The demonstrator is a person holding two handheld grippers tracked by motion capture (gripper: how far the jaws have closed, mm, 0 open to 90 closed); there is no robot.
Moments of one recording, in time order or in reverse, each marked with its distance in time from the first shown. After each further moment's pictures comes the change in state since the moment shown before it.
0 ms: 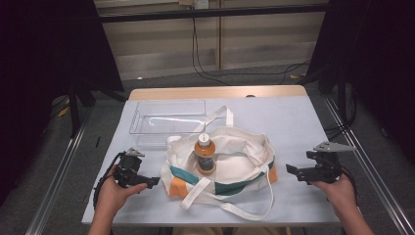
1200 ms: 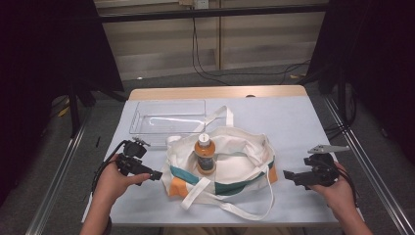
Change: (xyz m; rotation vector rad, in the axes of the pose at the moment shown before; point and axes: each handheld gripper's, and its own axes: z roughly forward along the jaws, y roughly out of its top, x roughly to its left) left arm -0.014 0.044 -0.026 0.152 -0.031 0.009; right arm 0.012 -0.001 0.001 0.129 0.014 0.027
